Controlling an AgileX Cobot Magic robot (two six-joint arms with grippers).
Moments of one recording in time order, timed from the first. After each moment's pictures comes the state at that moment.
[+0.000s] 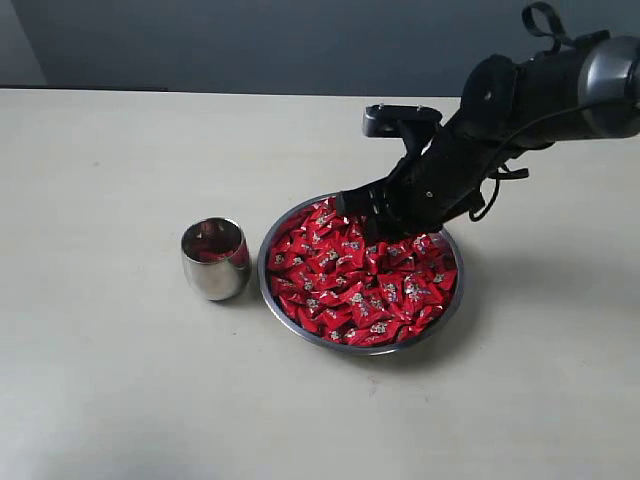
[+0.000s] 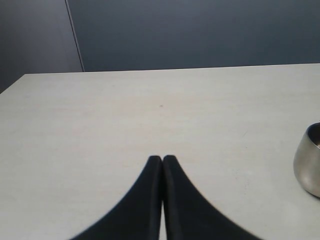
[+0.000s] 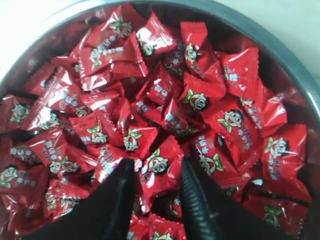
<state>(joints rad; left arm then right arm) 0.15 0.00 0.00 0.04 0.29 -0.02 0.57 1.92 -1.17 0.43 0.58 -0.18</state>
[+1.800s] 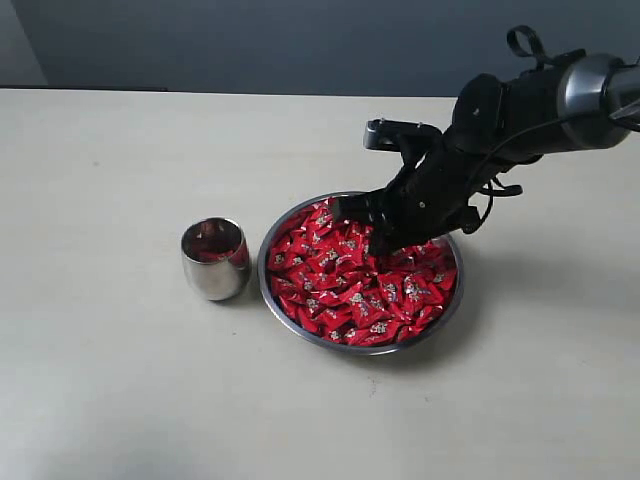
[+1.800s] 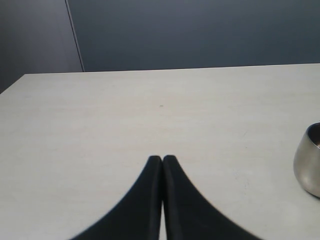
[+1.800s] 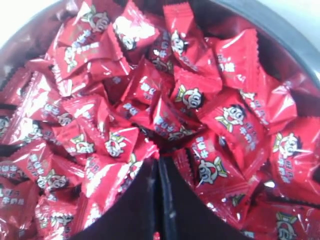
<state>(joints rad) 0.15 0.00 0.00 0.04 0.29 -0.02 0.57 1.97 -1.17 0.46 0.55 -0.12</state>
